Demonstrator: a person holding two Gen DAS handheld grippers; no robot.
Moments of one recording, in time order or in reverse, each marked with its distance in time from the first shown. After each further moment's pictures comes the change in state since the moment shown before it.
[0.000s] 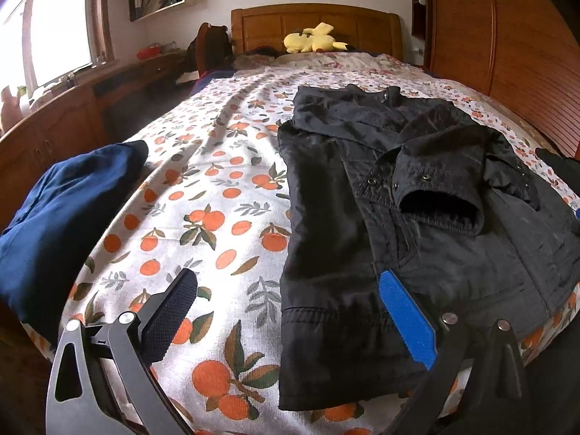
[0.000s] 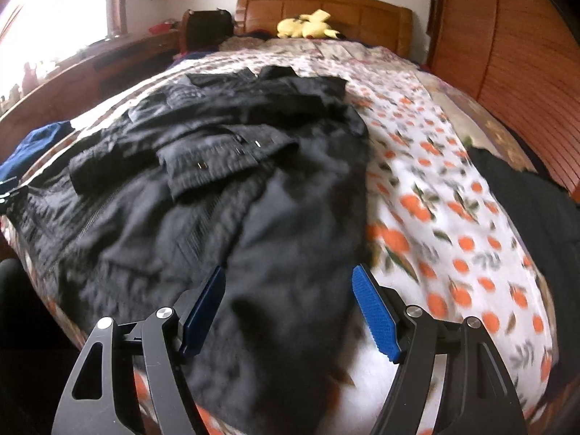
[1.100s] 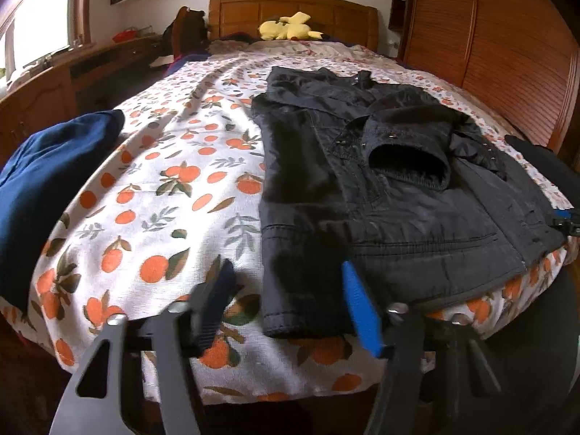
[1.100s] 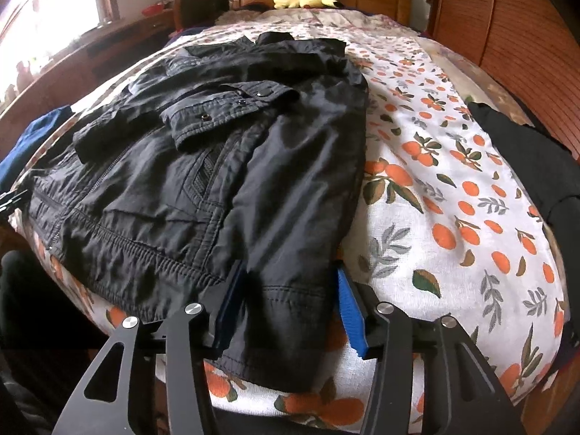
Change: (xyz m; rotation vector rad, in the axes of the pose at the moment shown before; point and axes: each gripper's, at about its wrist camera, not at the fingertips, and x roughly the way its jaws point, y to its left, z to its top) left arm -0.010 0.006 -0.039 -0.003 0.042 -0.164; right arm -0.001 0.002 -0.021 0.032 0.122 0.040
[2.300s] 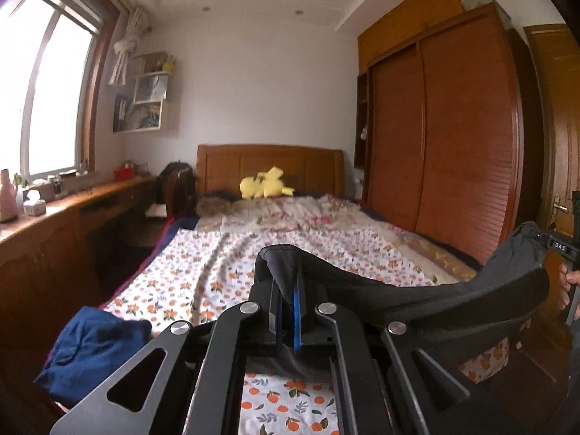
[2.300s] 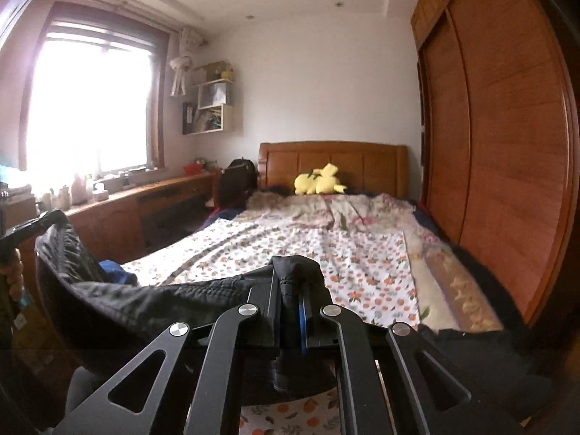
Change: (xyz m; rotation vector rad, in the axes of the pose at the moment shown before) left arm -0.291 -0.069 0.161 0.050 -0.563 -0.045; right arm -0.307 0.004 0.094 -0.041 -0.698 0.067
